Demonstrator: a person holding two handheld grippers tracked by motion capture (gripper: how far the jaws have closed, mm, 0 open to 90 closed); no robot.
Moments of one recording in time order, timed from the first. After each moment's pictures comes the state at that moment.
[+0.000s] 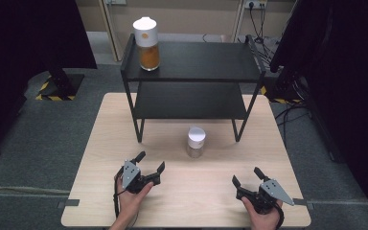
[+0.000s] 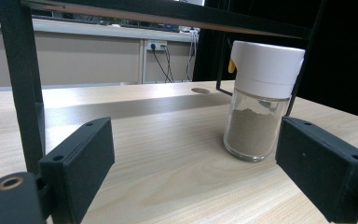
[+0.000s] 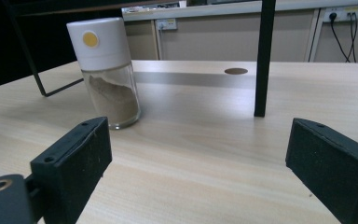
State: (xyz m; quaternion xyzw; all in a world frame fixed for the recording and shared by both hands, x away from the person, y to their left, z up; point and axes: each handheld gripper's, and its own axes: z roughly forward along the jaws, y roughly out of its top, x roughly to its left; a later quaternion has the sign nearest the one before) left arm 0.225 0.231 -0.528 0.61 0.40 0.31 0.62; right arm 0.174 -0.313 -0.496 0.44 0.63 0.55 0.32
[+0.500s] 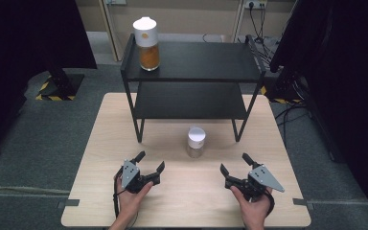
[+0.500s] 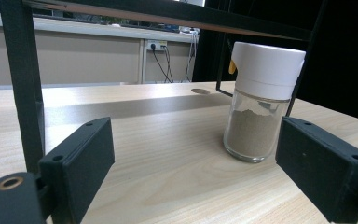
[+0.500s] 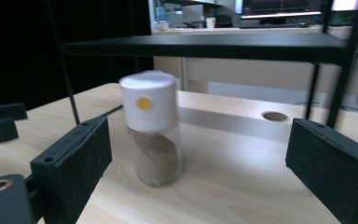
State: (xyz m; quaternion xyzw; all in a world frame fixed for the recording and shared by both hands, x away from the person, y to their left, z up) left arm 0.225 0.232 -0.528 0.60 0.40 0.31 0.62; right arm 0.208 -0.278 -0.463 0.38 0.64 0.59 0.32
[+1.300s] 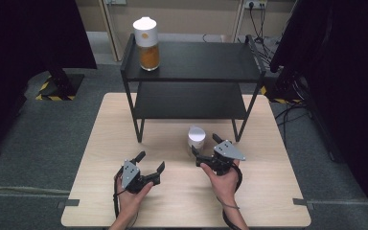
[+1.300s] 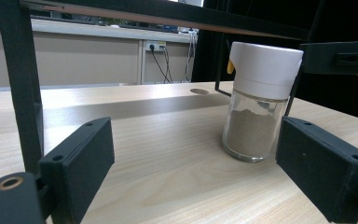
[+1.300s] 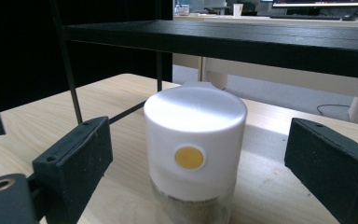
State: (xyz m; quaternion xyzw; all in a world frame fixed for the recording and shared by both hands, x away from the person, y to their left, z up) left arm 0.225 0.232 -0.529 0.61 0.39 0.31 0.62; right arm 0.286 -0.212 -0.456 0.36 0.68 0.57 0.30
